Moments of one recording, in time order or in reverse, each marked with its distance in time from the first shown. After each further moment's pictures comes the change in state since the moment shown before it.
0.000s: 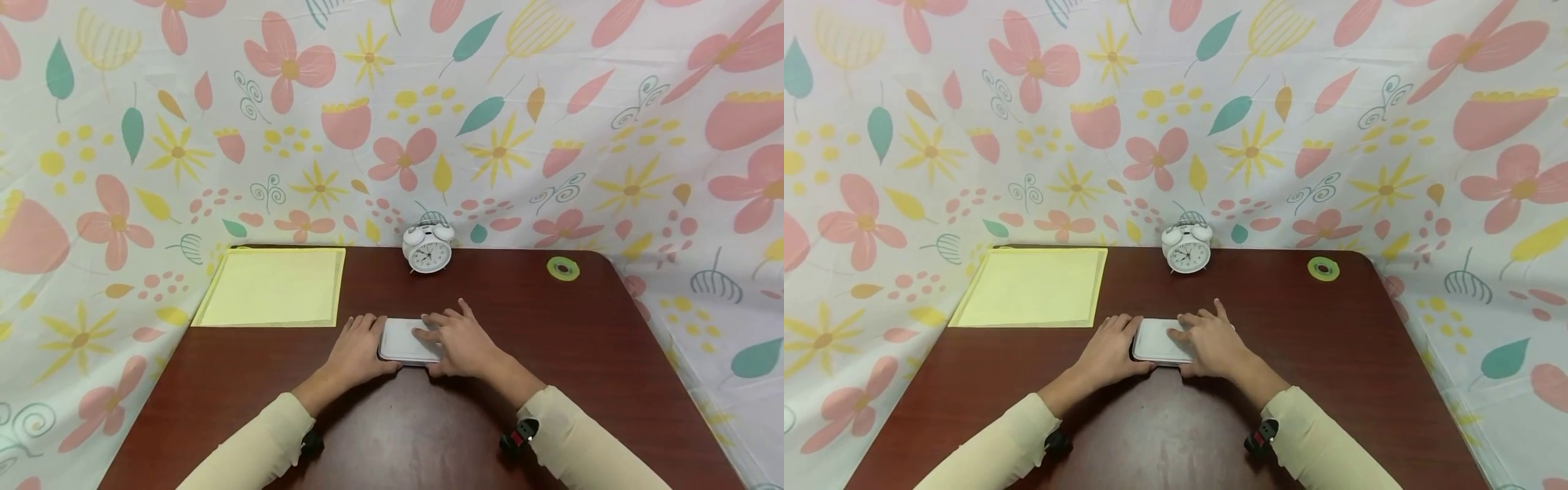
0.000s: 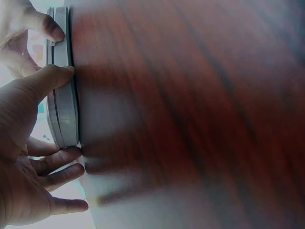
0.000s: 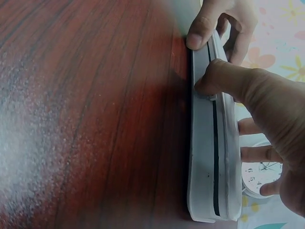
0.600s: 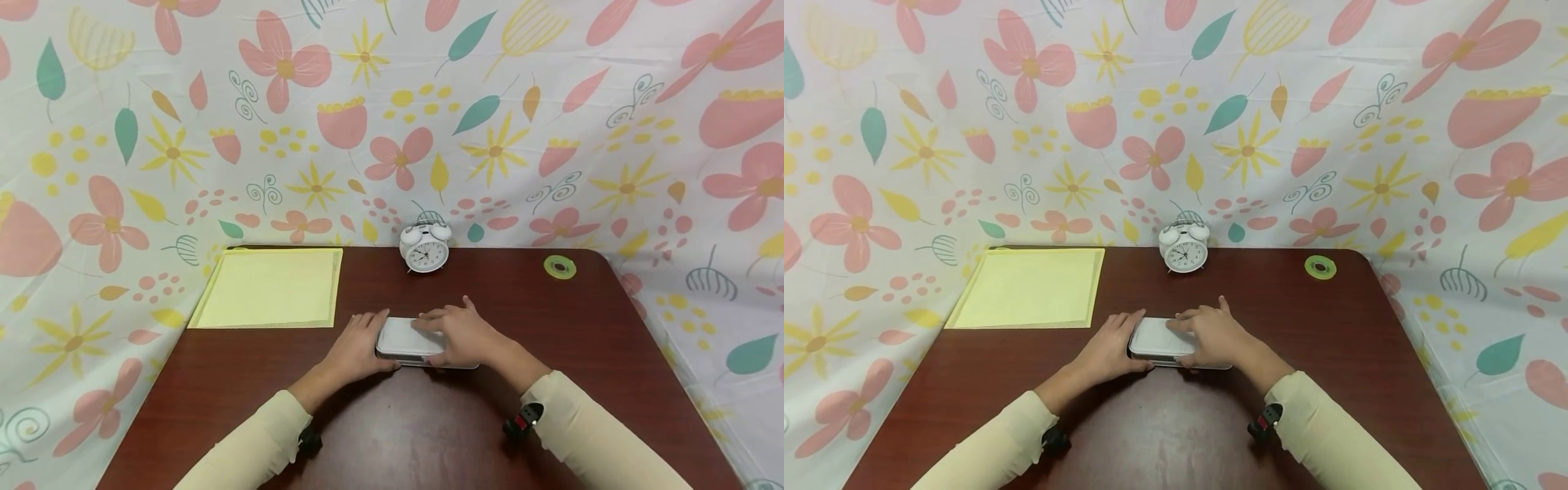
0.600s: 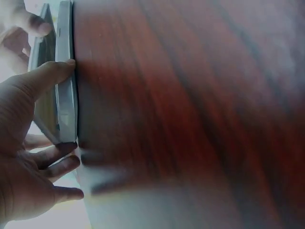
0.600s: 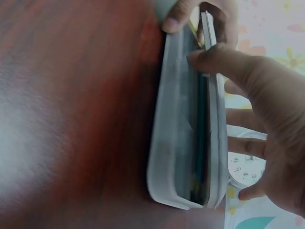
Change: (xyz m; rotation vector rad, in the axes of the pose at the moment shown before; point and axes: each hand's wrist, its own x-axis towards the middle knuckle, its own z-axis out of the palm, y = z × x) left_hand 0.006 -0.006 -0.001 -0.176 -0.019 0.025; right_hand 0.006 0.016 -0.019 0.234 -0.105 0.027
